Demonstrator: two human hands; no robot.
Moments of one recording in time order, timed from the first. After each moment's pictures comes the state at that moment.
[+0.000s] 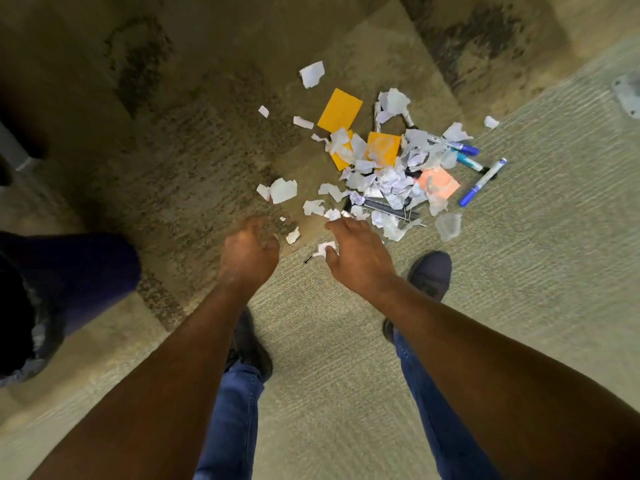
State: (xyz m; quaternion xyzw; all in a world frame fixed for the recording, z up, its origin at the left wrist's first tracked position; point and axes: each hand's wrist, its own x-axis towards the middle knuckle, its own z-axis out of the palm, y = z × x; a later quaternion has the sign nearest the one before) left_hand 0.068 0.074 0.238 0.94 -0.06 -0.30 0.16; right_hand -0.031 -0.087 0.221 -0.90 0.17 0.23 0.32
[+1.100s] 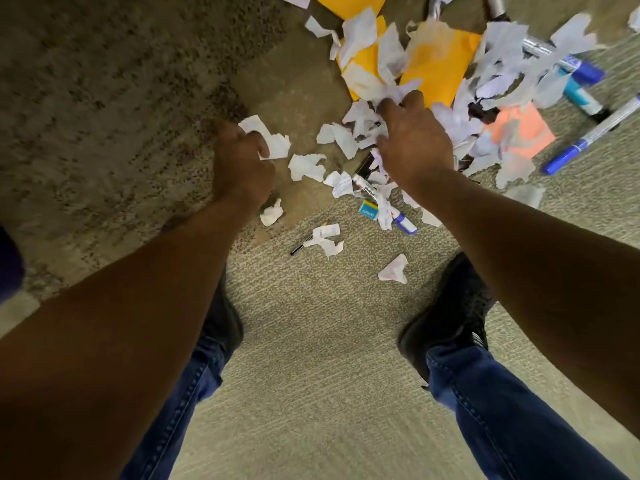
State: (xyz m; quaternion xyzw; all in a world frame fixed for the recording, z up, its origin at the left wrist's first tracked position) left_hand 0.119 0.058 -0.043 0.94 -0.04 -0.30 0.18; right_hand 0.029 -0.164 -0.024 -0.93 0.23 0.25 0.15
